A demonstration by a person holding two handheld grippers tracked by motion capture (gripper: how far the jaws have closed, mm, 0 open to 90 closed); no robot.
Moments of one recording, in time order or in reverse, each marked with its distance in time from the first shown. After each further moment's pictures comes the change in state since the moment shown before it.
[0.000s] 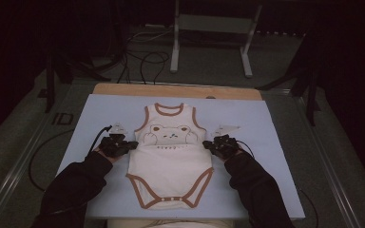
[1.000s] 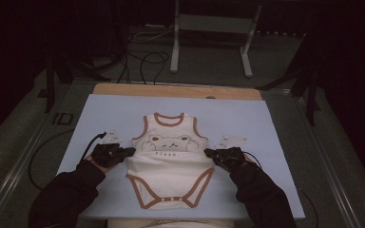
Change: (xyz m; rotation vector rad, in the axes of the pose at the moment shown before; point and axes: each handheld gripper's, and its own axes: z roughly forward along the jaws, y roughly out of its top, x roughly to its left) left arm -0.030 -0.010 -0.038 -0.041 -0.027 0.077; right arm 0.033 -0.007 -0.041 -0.052 0.016 -0.082
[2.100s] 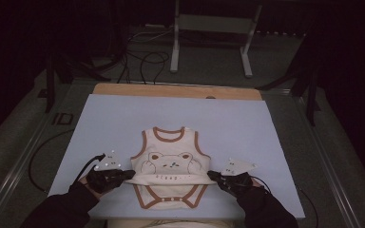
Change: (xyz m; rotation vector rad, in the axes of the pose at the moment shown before) left arm -0.051 -0.030 -0.027 0.037 -0.083 0.088; right arm 0.047 -0.036 -0.036 -0.009 0.056 -0.016
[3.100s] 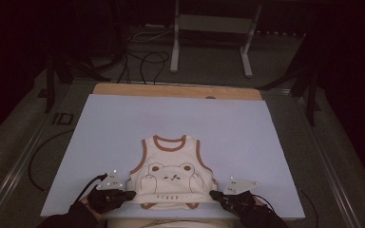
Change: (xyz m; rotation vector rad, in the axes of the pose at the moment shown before) left arm -0.029 -0.038 0.012 0.062 -0.070 -0.062; right arm 0.029 -0.038 -0.007 0.071 0.055 0.045
